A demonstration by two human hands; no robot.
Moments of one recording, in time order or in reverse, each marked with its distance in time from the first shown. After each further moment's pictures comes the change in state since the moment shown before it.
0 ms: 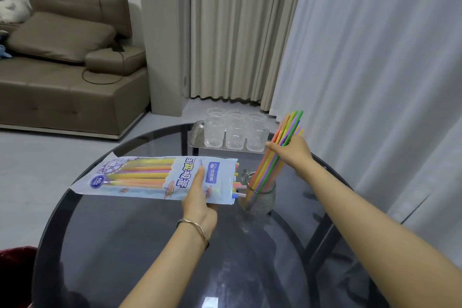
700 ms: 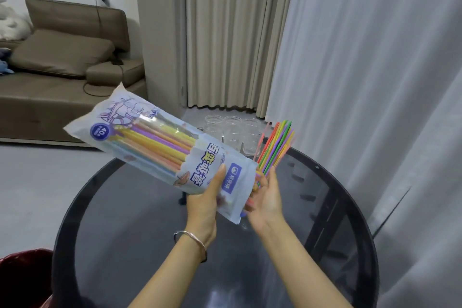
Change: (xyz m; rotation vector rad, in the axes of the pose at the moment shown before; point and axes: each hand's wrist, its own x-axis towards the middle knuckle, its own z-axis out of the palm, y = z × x) left_hand -0.051 0.007 -0.014 0.385 -0.303 0.254; right_hand -0.141 -0.020 0.052 1.420 -0.179 0.458
